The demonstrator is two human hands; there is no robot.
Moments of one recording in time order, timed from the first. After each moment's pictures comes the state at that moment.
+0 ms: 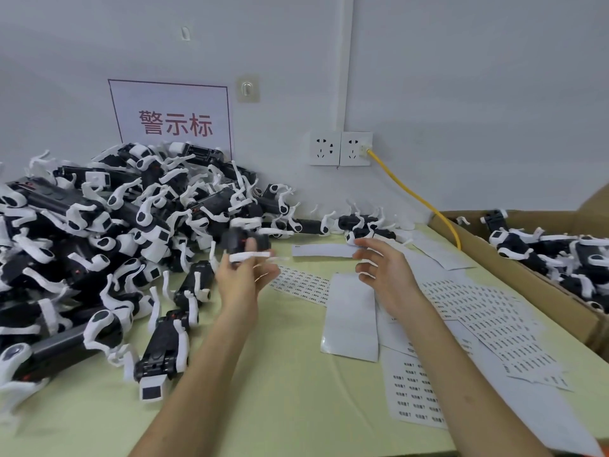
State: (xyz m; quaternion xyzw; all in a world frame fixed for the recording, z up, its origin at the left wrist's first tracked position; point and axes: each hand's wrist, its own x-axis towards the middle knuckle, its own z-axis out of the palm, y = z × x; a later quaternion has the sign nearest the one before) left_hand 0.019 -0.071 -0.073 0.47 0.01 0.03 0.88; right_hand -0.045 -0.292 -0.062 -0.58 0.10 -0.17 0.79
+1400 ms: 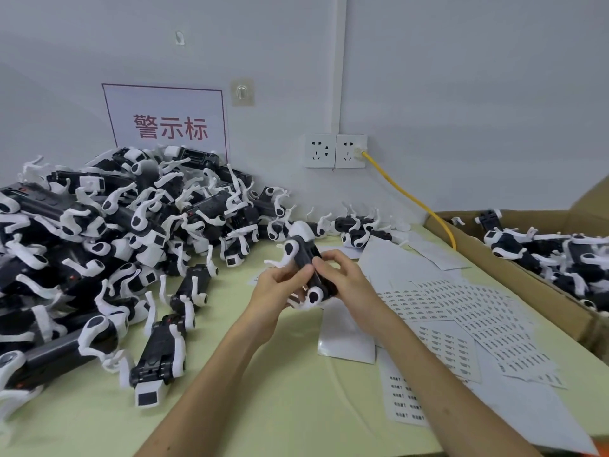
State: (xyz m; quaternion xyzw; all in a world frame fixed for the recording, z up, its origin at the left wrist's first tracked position) left_hand -0.003 -0.090 -0.083 0.63 -0.23 -0.13 0.73; right_hand -0.041 -0.246 -0.082 -0.70 -0.01 -0.12 0.70
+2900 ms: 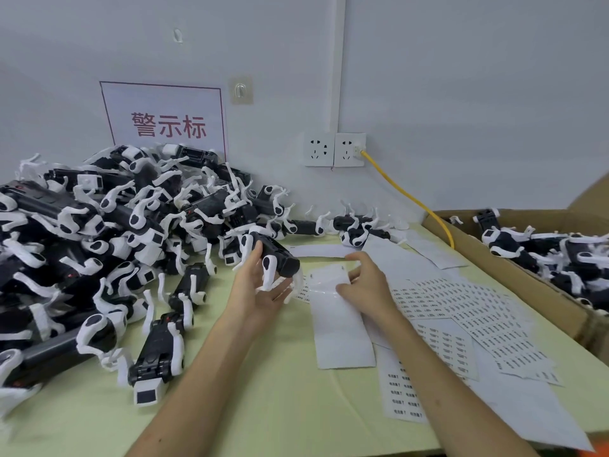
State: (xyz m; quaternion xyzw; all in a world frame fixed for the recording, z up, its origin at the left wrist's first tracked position) left_hand 0.011 -0.075 -0.082 0.39 -0.04 -0.20 0.90; right_hand -0.031 -0.282 -0.098 -0.85 0.17 -0.20 0.46
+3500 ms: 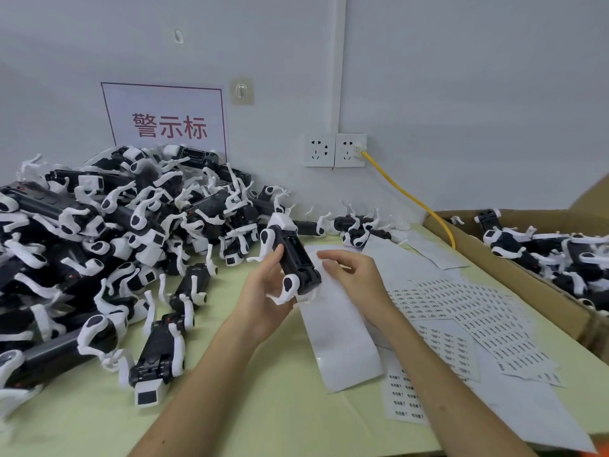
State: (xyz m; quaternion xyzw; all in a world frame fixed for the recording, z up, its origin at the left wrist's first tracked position) left_hand -0.005 -0.077 -0.076 0.45 -0.20 -0.26 0.83; right_hand -0.037 -0.263 -0.082 -0.78 -0.01 -0.26 0.57
